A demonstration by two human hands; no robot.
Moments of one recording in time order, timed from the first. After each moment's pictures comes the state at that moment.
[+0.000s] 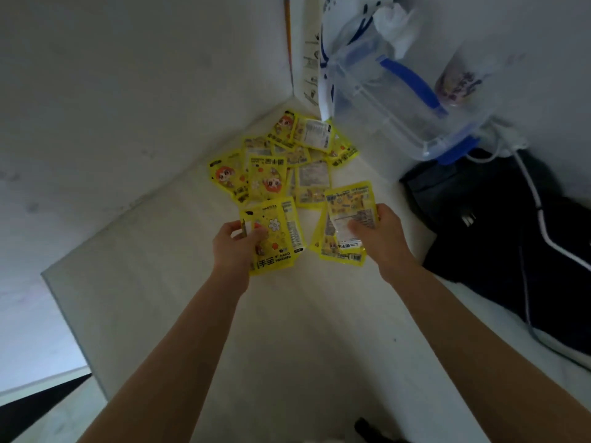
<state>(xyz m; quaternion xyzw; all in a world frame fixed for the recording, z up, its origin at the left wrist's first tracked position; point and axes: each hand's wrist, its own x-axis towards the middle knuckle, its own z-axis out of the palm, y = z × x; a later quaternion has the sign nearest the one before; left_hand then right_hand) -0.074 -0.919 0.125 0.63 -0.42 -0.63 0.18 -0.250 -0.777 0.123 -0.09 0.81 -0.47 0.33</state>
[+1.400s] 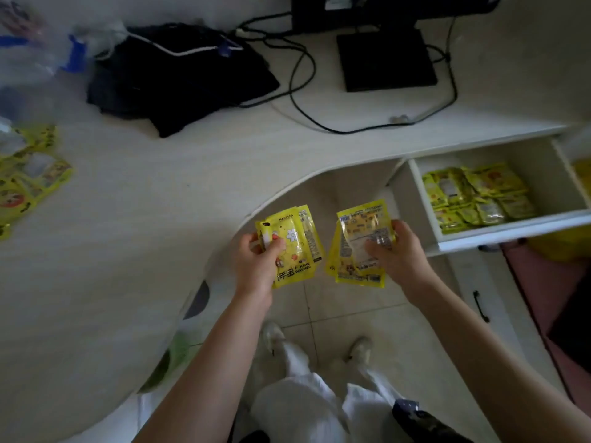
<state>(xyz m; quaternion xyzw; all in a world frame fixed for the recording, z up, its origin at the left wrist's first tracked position) 0.094 -0.516 0.132 0.31 -0.68 -0.66 -0.11 0.130 -0.299 0.143 0.30 0.78 -0.55 0.07</state>
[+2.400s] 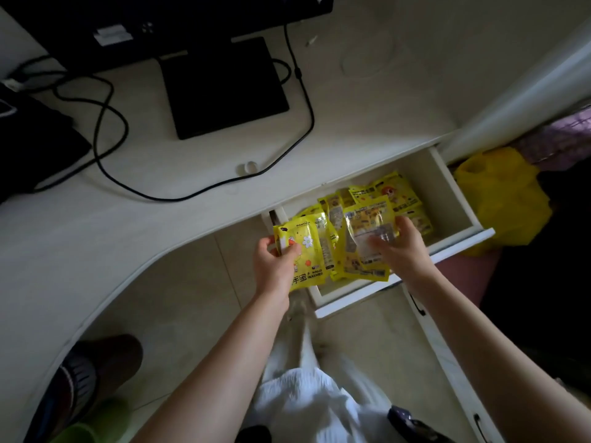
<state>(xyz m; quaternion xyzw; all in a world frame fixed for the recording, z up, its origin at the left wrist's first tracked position) -0.002 -0.166 0.064 0.27 -0.71 -0.60 -0.25 0.066 0.028 0.097 0.42 0.73 -0.54 0.06</state>
